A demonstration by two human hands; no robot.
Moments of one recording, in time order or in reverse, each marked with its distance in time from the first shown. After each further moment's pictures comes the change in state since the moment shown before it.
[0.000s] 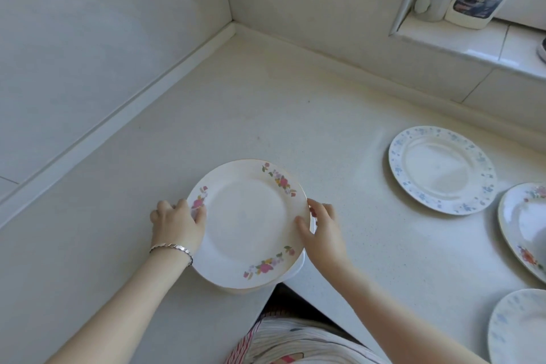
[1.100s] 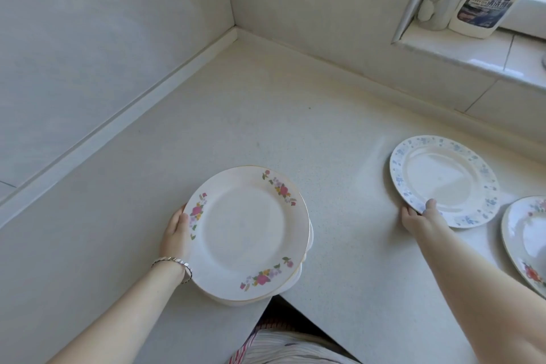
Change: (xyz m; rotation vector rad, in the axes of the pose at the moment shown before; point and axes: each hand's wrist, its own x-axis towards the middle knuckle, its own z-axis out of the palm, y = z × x) left_hand 0.006 -0.002 0.026 -1.051 -0.071 -0.303; right_hand 0.117 0.098 -0.145 1.609 0.704 0.669
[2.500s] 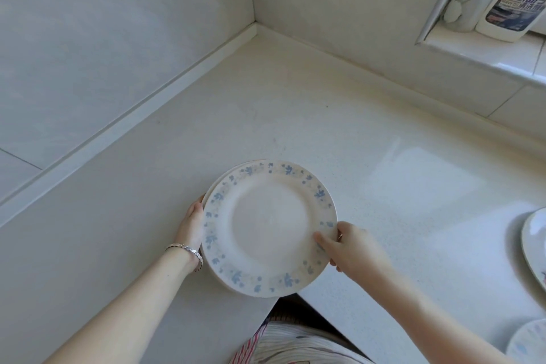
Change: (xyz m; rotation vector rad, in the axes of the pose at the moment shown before) left_hand 0.002 0.004 -0.010 -0.106 -0.136 -0.174; right_hand -0.169 0.107 -0.030 -2.159 -0.625 -0.566
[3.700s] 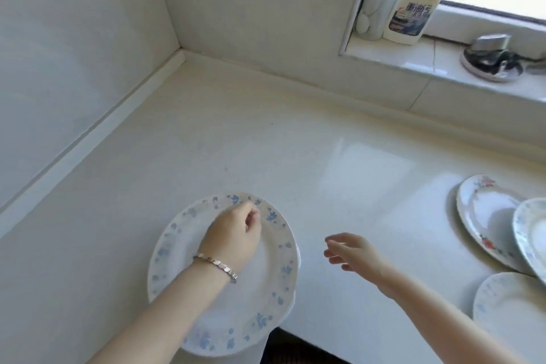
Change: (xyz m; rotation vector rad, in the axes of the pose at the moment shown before) left_hand -0.035 0.065 0.097 0.971 -0.333 0.797; right_hand 0.016 0.047 -0.020 0.640 -0.013 0.200
